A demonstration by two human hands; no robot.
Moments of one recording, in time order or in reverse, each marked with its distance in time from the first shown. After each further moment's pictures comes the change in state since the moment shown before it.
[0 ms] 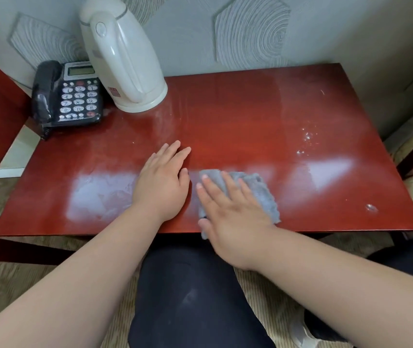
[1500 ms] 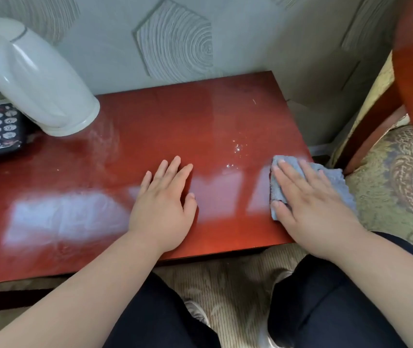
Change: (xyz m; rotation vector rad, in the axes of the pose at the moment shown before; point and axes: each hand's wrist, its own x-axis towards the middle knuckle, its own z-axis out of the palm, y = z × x) left_hand 0.009 0.134 0.040 0.048 -0.131 0.099; right_hand -0.105 0.213 -0.029 -0.075 0.126 0.407
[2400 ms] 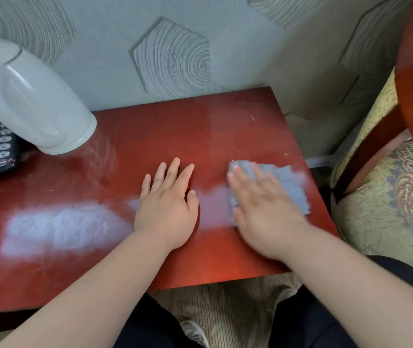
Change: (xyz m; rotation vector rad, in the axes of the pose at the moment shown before) left_hand 0.049 0.009 0.003 0.061 0.005 -0.078; right_hand 0.060 -0.049 -0.002 0.039 0.066 -0.196
